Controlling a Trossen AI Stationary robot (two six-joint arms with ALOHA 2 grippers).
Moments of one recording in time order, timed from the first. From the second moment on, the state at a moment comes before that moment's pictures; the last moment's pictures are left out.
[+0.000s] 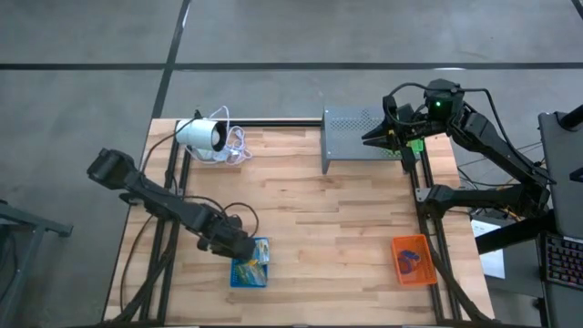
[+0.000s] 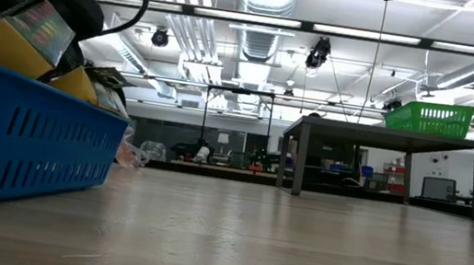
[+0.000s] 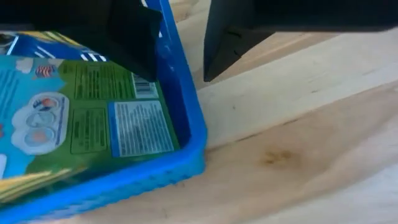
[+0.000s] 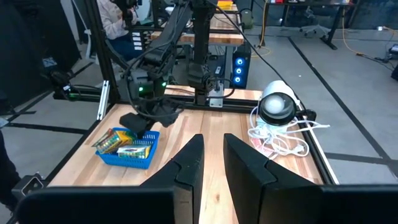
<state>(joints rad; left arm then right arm) -0.44 1.46 0.74 -0.50 0.19 -1.78 -0.61 0.97 1.22 -0.57 -0.73 -0.19</state>
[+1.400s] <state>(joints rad) -0.28 1.26 0.78 -0.51 0.18 -1.75 -0.61 0.97 1.22 -0.57 -0.73 -0.19</state>
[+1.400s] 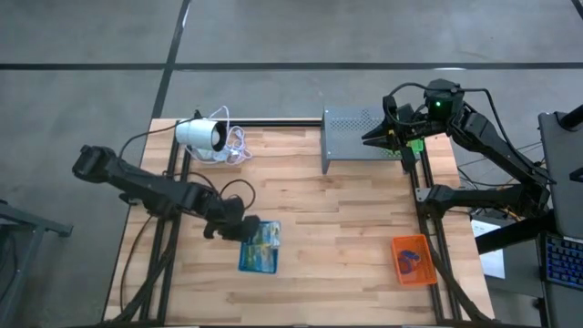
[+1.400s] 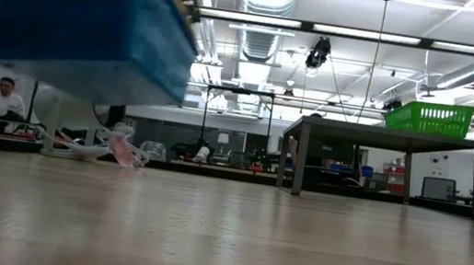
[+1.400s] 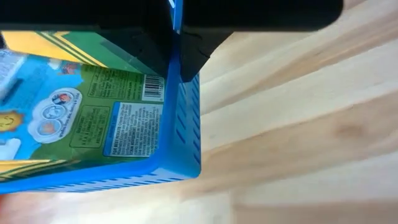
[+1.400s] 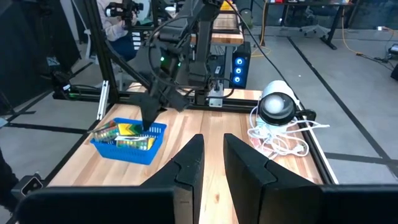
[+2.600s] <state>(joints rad) 0.32 1.48 1.32 -0.70 0.25 -1.22 -0.61 0.97 1.22 -0.57 -0.73 -0.19</state>
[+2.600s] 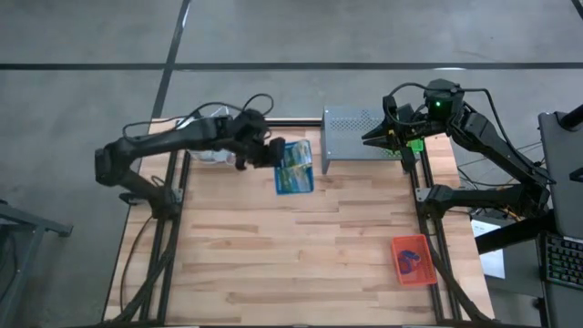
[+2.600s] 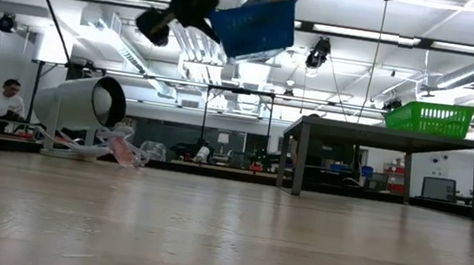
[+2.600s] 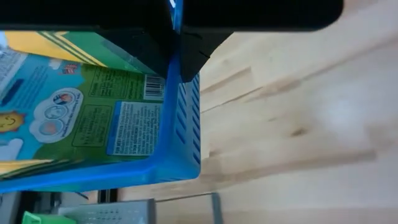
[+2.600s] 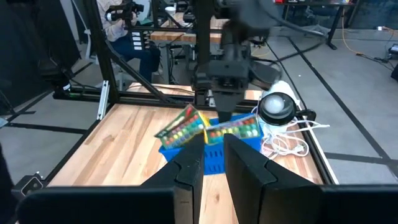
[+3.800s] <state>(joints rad) 0.49 1.89 1.74 -0.64 0.36 -1.03 -0.61 0.97 1.22 -0.57 -0.73 -0.19</state>
